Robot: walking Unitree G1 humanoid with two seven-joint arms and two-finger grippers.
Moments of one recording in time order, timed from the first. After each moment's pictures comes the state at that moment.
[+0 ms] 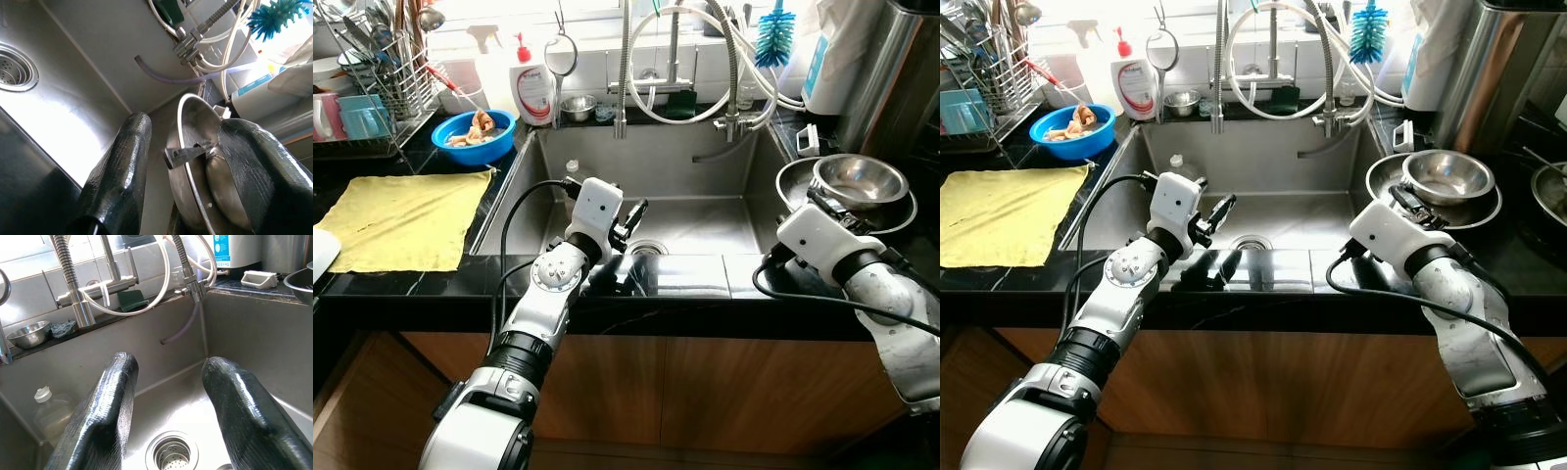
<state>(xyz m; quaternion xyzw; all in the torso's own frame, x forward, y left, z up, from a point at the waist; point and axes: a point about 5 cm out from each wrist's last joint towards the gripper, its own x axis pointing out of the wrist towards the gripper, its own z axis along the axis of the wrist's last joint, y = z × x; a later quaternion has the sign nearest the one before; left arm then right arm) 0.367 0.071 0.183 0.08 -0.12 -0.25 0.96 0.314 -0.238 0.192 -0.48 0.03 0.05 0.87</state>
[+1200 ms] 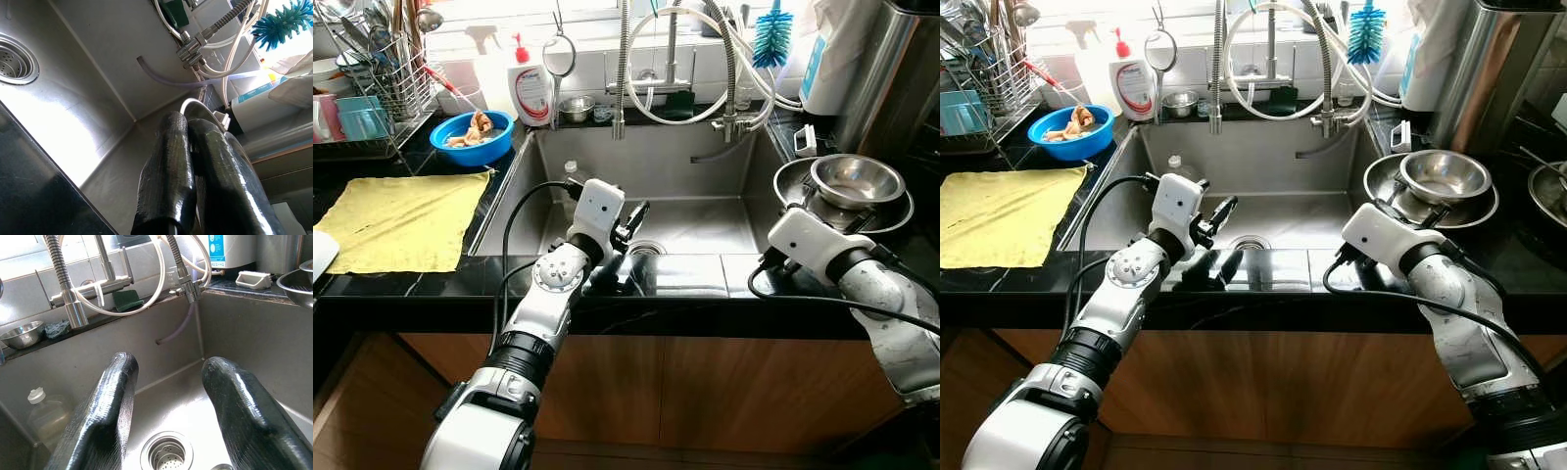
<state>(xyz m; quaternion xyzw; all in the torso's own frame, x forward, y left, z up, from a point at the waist) 0.367 0.069 0.182 0.08 -0.12 -0.25 0.96 0.320 -0.234 0.192 -0.50 0.03 0.07 0.86</state>
